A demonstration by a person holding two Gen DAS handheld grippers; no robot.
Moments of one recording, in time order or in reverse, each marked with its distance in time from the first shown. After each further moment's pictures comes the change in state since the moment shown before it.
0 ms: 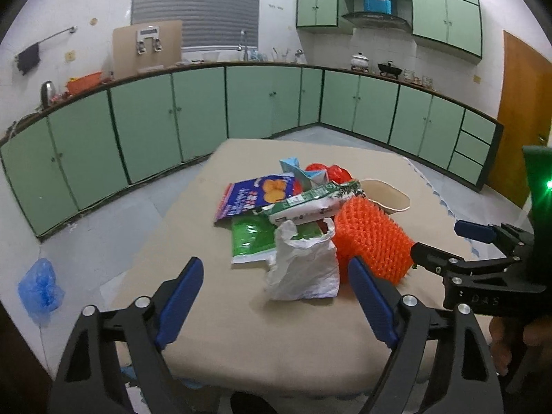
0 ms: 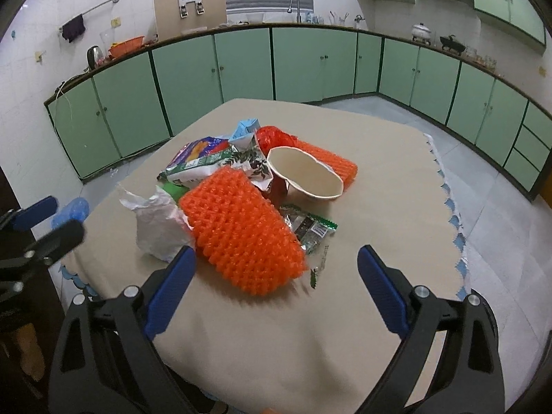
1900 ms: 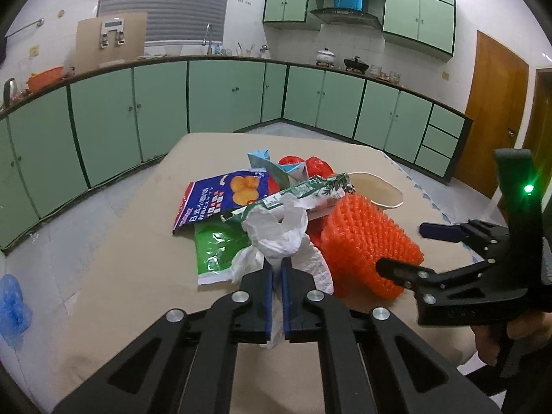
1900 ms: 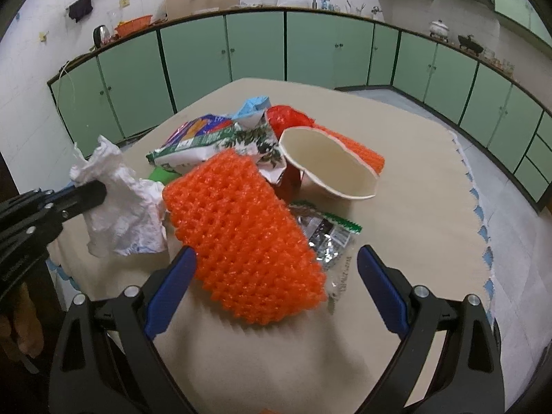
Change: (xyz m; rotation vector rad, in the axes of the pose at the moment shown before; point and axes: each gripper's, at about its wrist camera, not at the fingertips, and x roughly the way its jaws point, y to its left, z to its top) left arm 0.049 0.015 0.001 0.028 0.006 -0.173; right arm 0.054 0.007 0.002 -0.053 0.087 0.044
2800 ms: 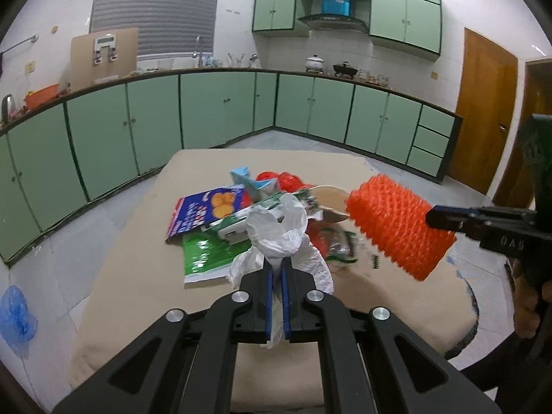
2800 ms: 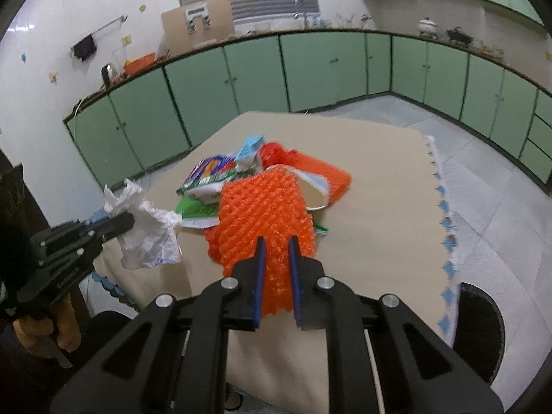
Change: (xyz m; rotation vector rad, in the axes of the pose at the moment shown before) left arm -0.043 -0.039 0.011 0.048 -0.036 -0.019; right arm -0.118 -0.050 -0.011 0.108 -0.138 0.052
